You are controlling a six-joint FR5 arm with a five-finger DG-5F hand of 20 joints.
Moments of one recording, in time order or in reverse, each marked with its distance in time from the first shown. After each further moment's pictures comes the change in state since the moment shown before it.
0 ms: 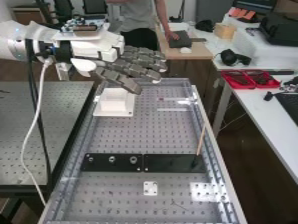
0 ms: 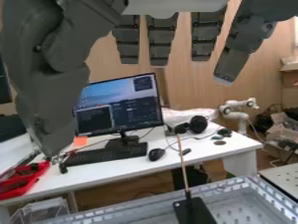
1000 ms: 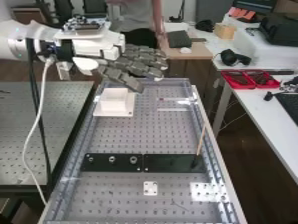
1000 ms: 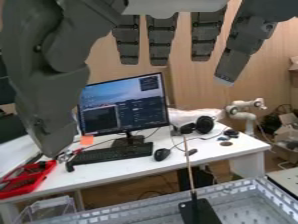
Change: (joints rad) arm -0.009 0.000 0.005 -0.001 -0.042 -0.006
